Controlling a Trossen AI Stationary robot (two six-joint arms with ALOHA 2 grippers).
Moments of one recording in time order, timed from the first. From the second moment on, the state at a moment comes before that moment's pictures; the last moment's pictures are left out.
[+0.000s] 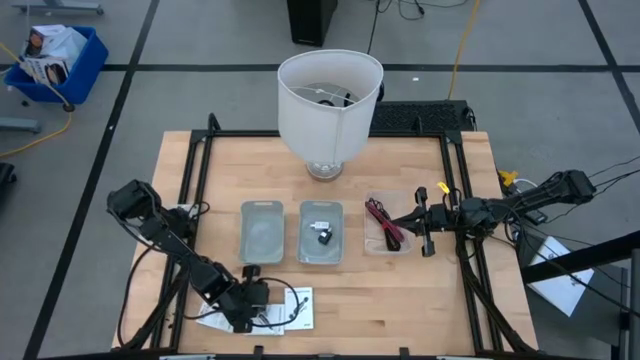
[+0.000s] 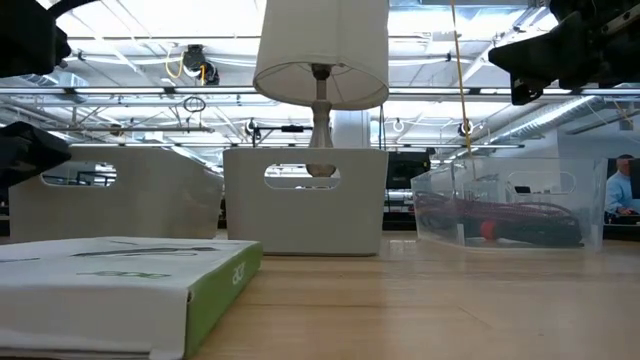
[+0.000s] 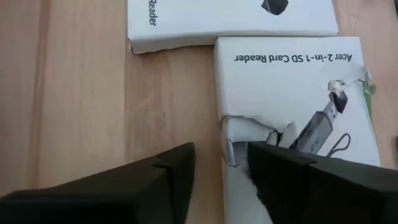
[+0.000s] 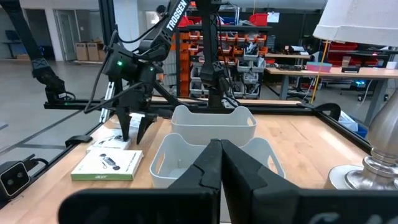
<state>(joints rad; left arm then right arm) -0.79 1.71 0.78 -0.18 -0.21 -0.73 0.26 0.49 0.09 0.42 0.23 -0.01</state>
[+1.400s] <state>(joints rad) -0.43 1.56 1.31 -1.30 -0.57 0.50 0.26 0.49 0.09 0.42 0.23 -0.01</state>
